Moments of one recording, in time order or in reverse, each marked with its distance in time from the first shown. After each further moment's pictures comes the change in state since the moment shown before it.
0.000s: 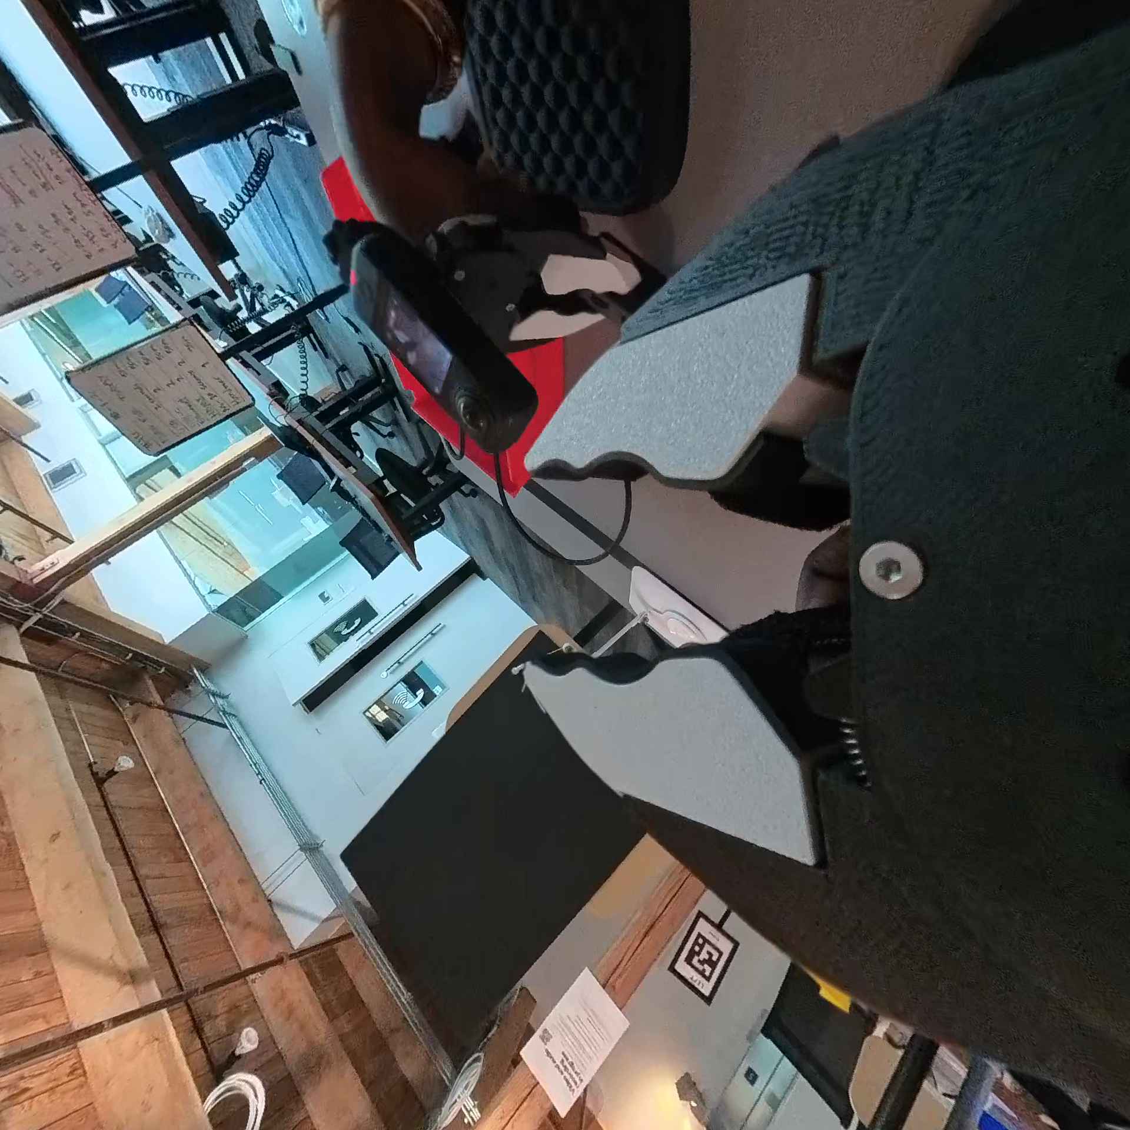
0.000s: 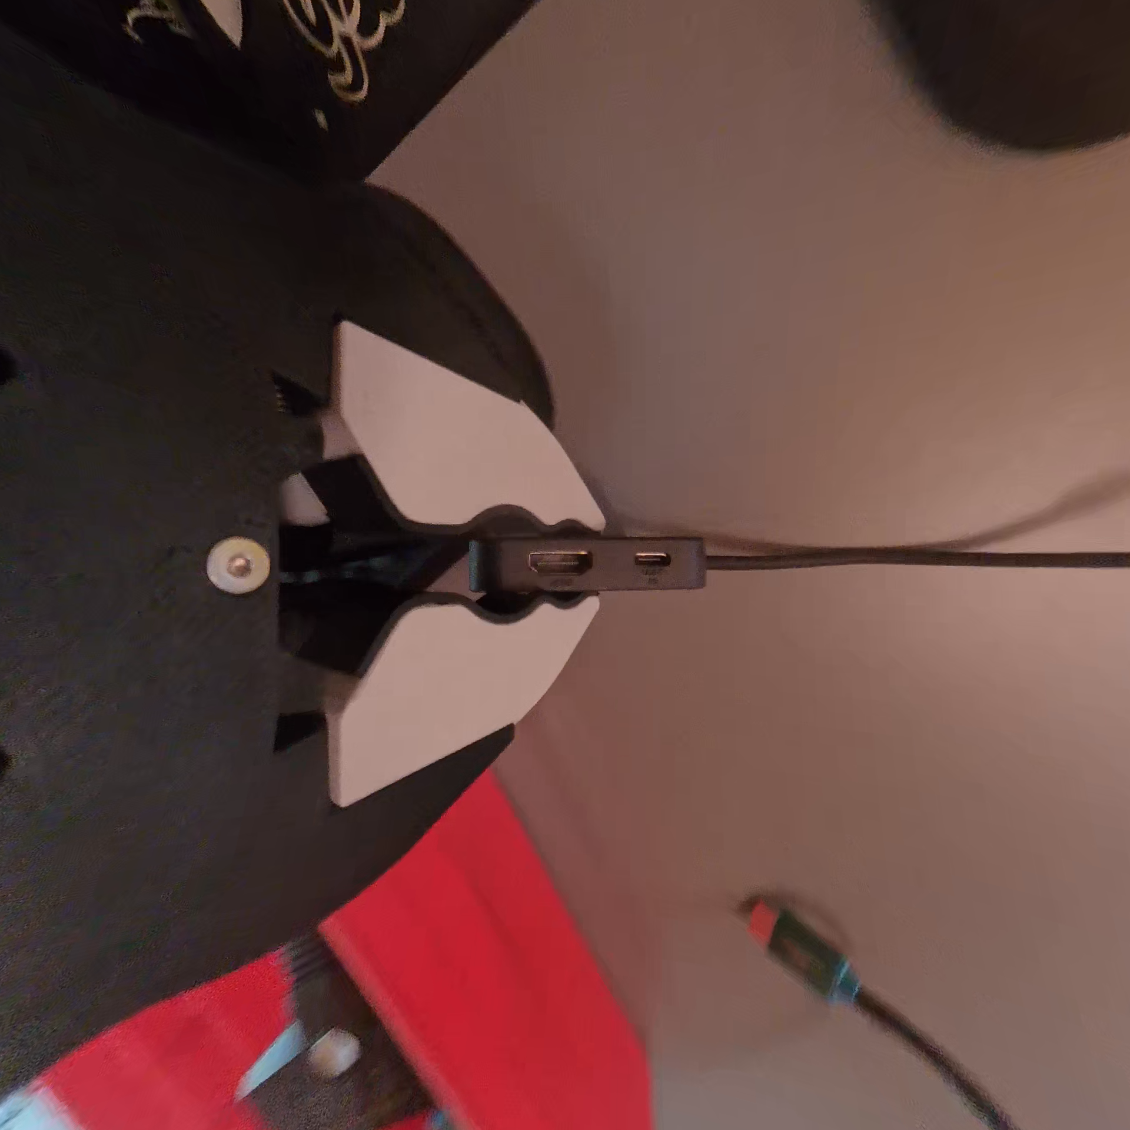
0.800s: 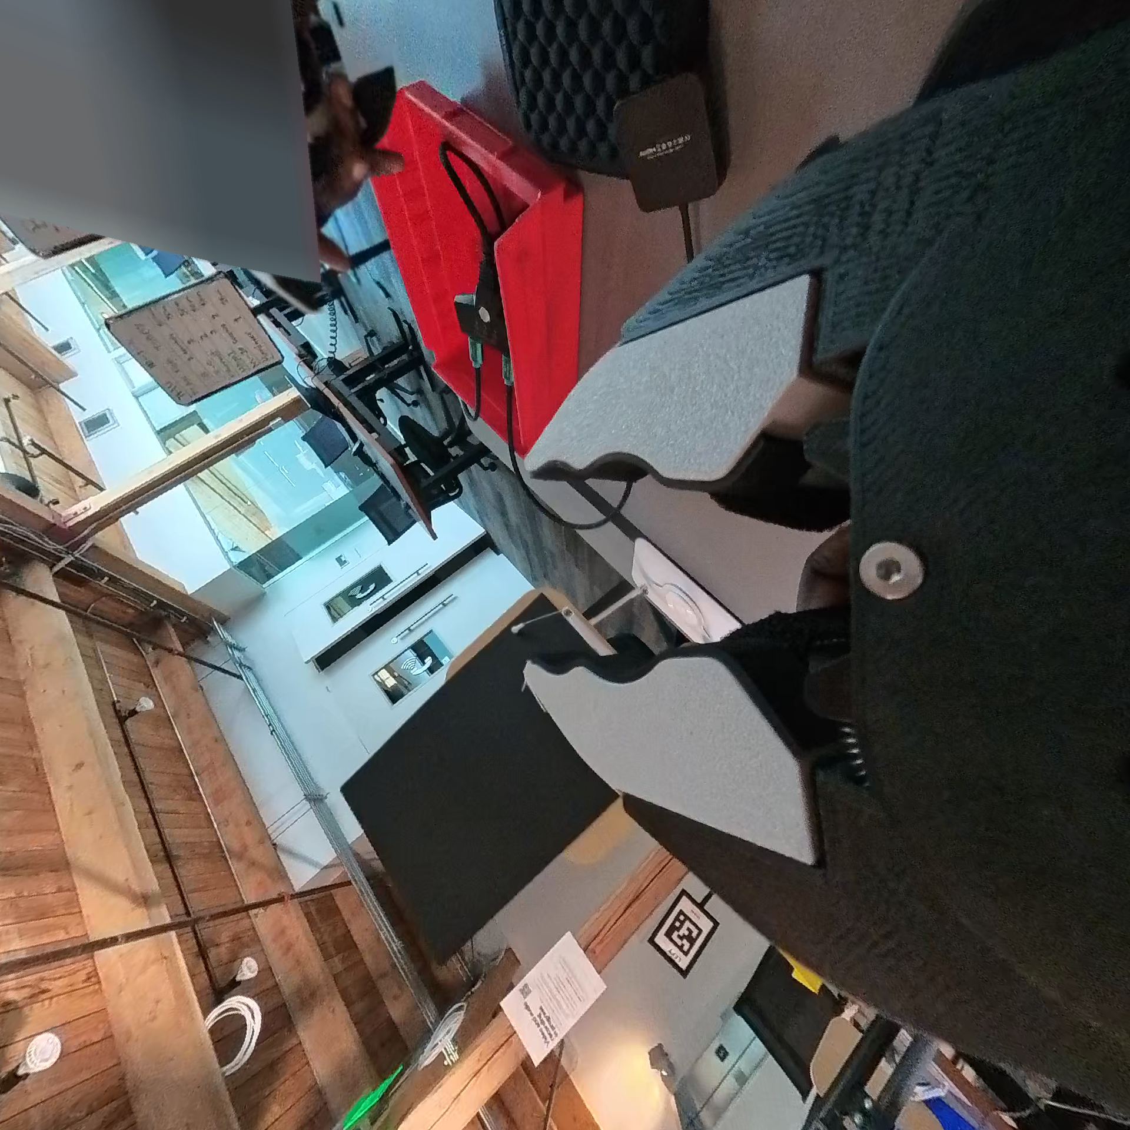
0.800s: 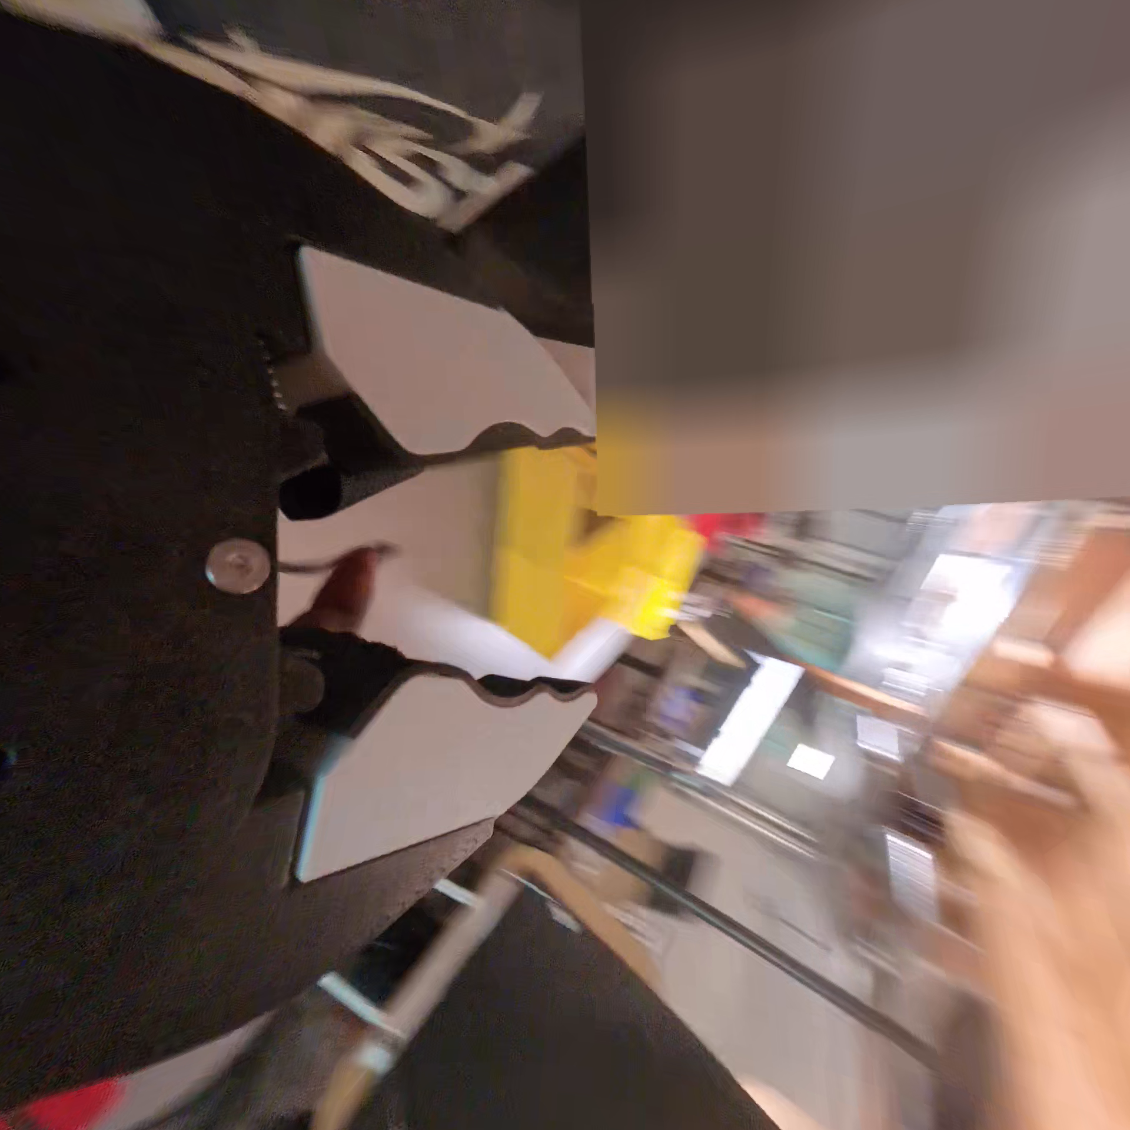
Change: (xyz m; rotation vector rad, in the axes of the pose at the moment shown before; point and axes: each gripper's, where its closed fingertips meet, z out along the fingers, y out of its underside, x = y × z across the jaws) left arm -0.031 -0.001 -0.027 0.033 -0.073 -0.047; right arm -0.011 -0.041 -0.242 1.443 -0.121 -0.160
